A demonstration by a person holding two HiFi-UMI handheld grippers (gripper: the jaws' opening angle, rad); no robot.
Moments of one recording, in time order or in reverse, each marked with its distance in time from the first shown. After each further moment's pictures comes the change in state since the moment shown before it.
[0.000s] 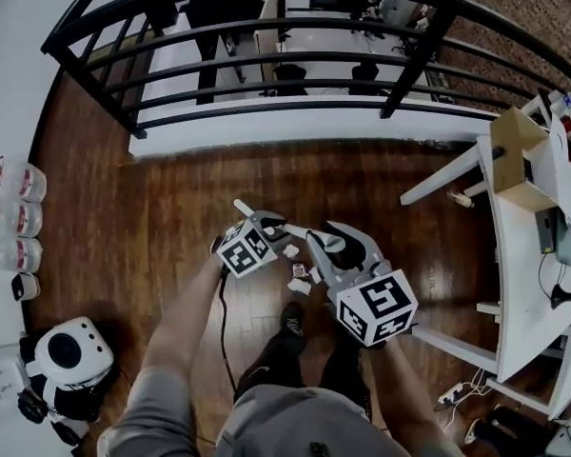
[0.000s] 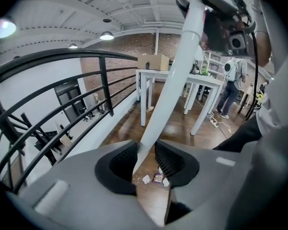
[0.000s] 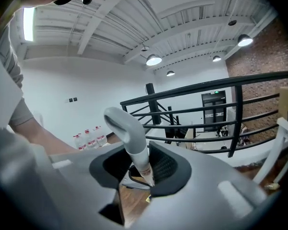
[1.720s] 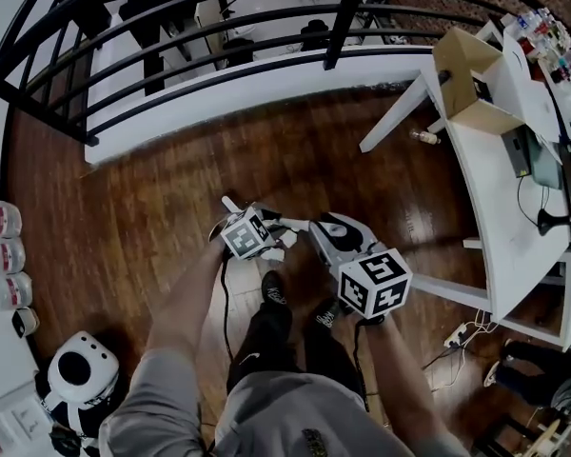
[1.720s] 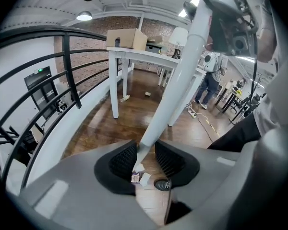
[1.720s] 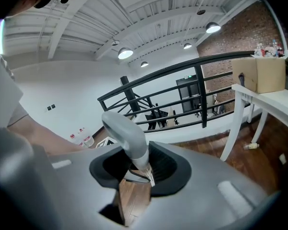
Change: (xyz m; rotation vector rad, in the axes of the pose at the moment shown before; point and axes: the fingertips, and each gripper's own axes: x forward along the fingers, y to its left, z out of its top) left arm 0.111 -0.119 0.008 0.076 0.152 -0.263; right arm -0.104 -0.082 -0.104 0.251 0.098 -0.205
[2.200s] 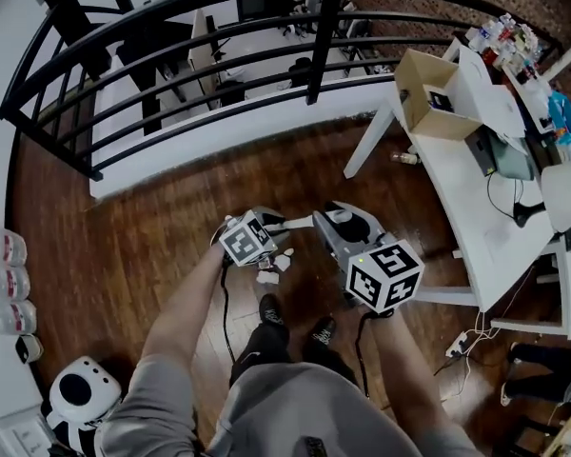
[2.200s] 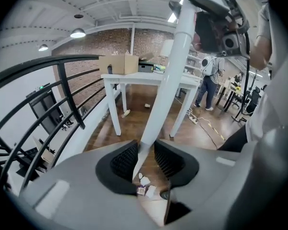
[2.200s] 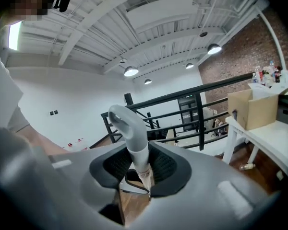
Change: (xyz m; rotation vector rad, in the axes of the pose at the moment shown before) left arm -0.059 -0.039 0.104 0.100 -0.090 0.041; right arm -0.095 0.011 0.090 -0.074 -0.192 -0.015
